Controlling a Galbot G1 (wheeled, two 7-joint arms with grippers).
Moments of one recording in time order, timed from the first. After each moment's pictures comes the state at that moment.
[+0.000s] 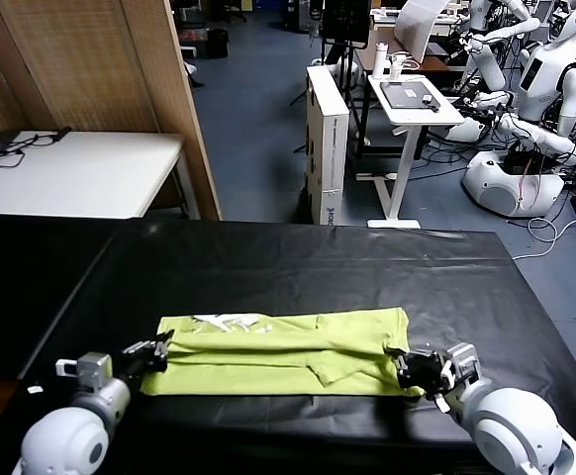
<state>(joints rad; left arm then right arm) 1.51 -1.11 -0.64 -2.11 -0.52 0.60 -0.03 -1.41 0.74 0.41 2.22 0.77 -0.74 0.14</state>
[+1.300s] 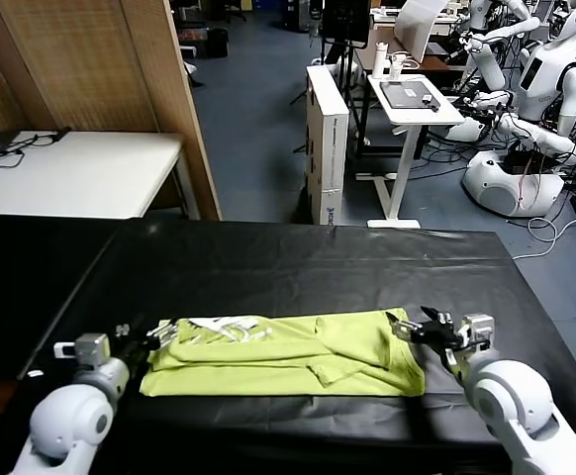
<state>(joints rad) 1.34 -1.15 -0.63 -1.98 -0.53 0.62 -0.08 -1.22 0.98 0.46 1.96 0.73 -0.65 0.14</state>
